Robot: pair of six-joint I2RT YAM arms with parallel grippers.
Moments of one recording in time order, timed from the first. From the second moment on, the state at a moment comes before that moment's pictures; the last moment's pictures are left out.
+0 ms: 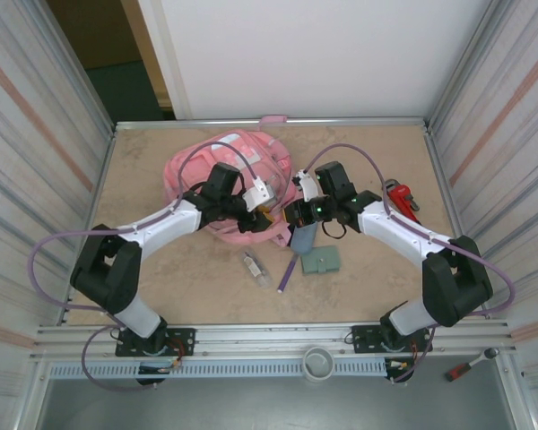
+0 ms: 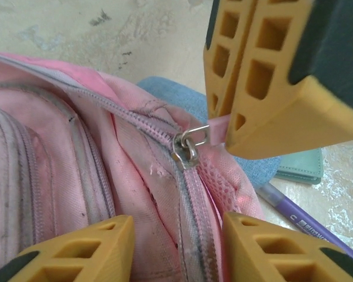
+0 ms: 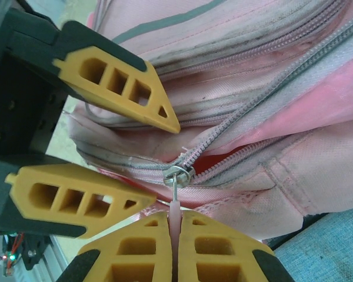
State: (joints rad) left arm -0.56 1.61 1.05 -0.26 0.56 0.47; right arm 0.54 1.47 1.00 -0.33 -0.51 0.30
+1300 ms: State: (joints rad) left arm -0.41 1.36 0.81 -0.22 0.55 0.66; right arm 0.51 1.68 1.20 -0.29 -0.29 0.32
